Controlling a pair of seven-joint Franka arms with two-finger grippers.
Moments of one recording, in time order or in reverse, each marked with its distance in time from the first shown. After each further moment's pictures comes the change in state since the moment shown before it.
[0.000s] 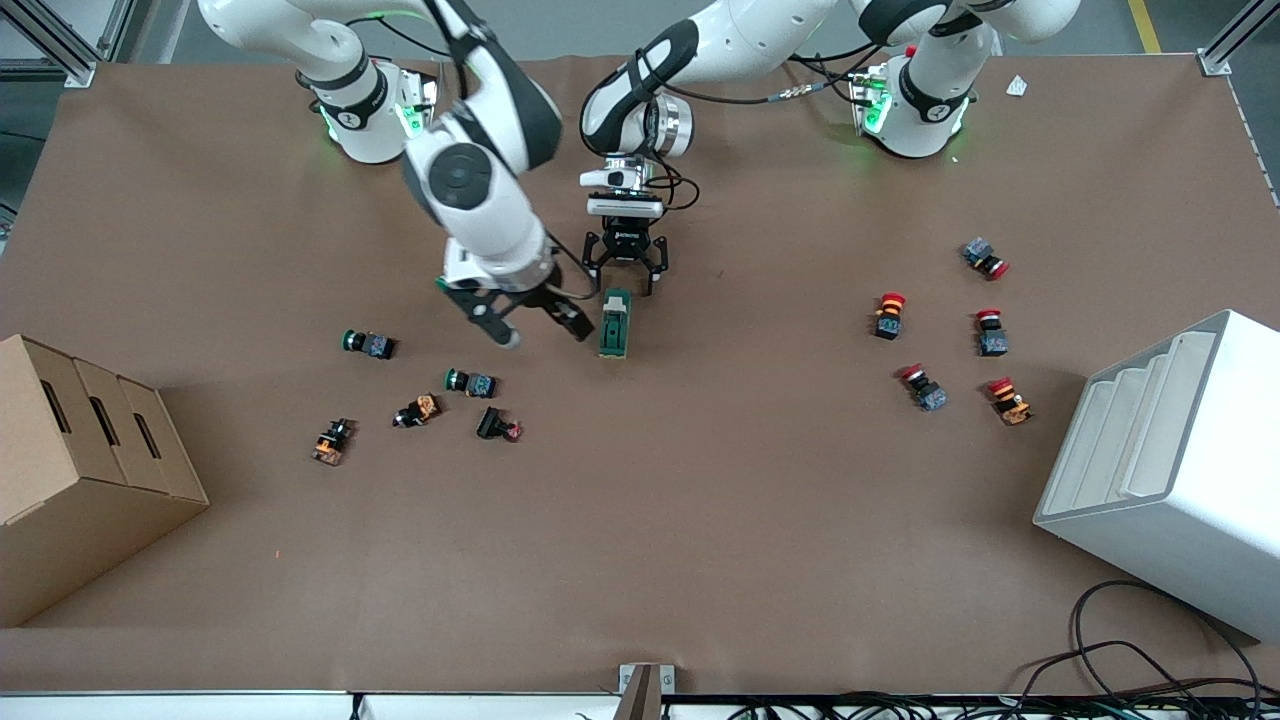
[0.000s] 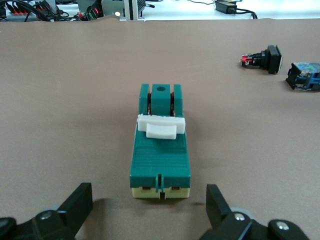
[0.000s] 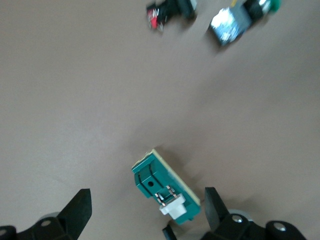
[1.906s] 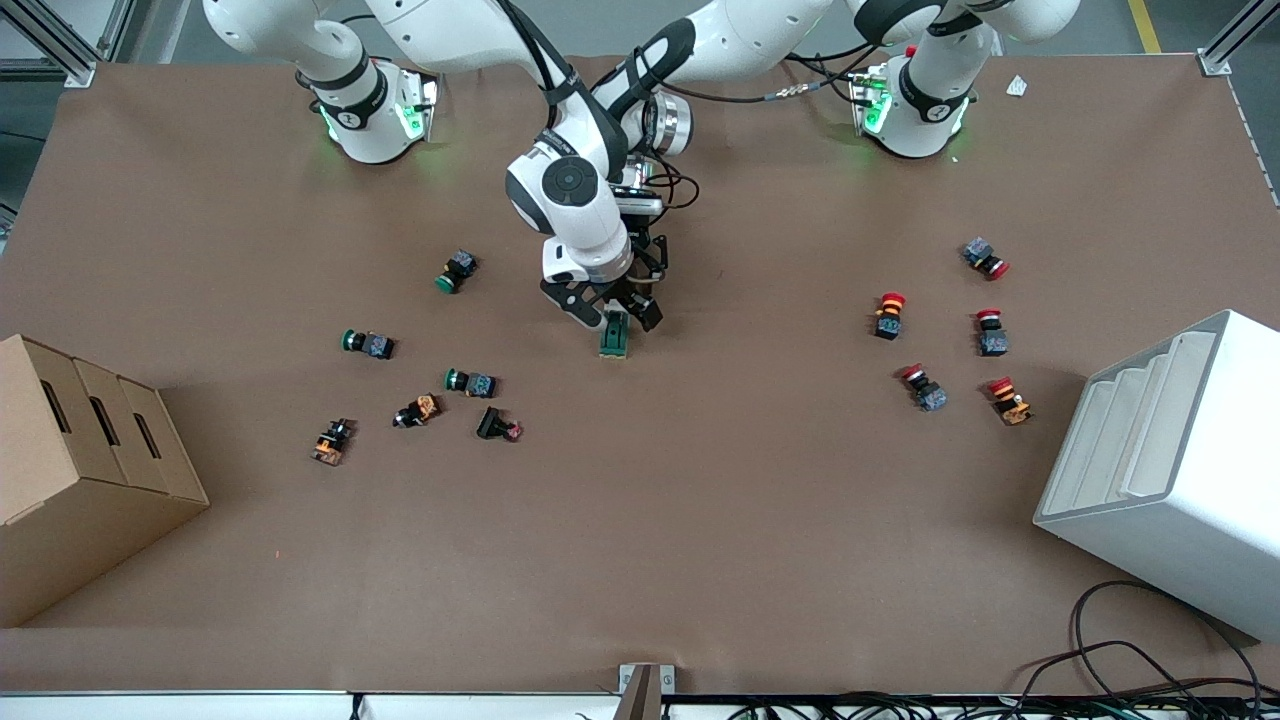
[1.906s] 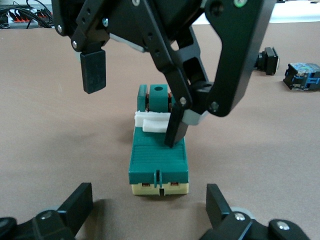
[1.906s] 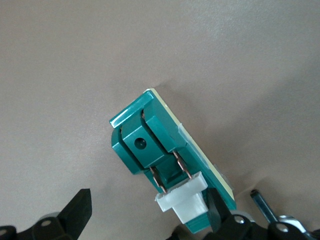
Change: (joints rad) left arm -0.015 0.010 0.002 0.000 0.010 -0.031 -0.004; right arm 0.170 0.207 -0.004 -0.023 0.005 0.286 0.083
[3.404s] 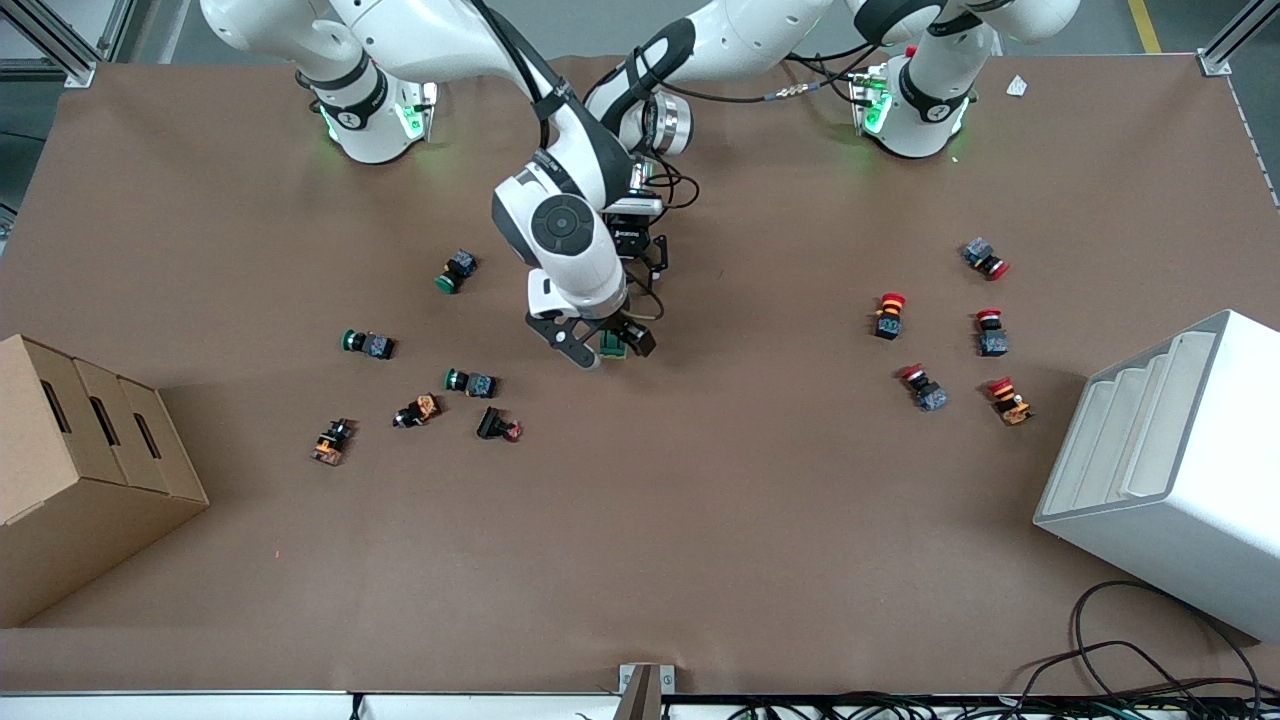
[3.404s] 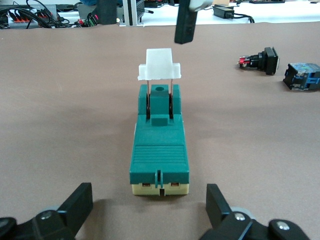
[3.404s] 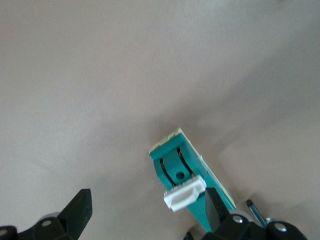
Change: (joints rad) left arm 0.000 0.000 0.000 0.000 0.000 0.000 0.000; right arm -0.095 0.026 0.003 0.246 0.014 -0.343 -0.114
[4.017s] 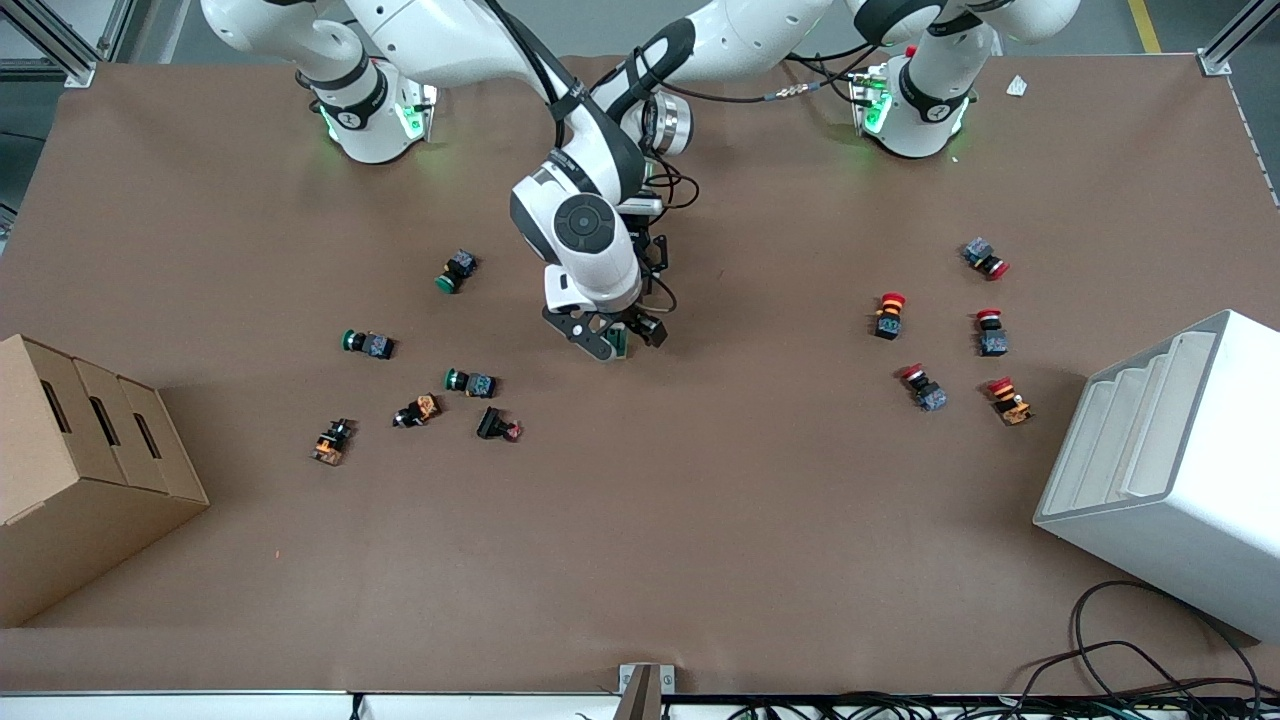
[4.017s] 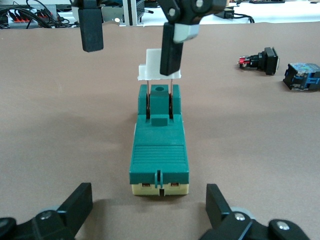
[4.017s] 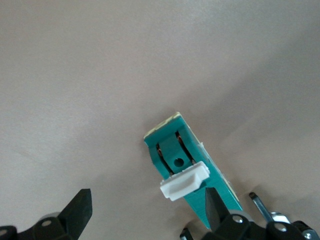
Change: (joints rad) left arm 0.000 0.000 0.000 0.001 0.000 0.000 0.000; right arm 0.019 0.044 0.003 0.027 0.002 0.003 0.008
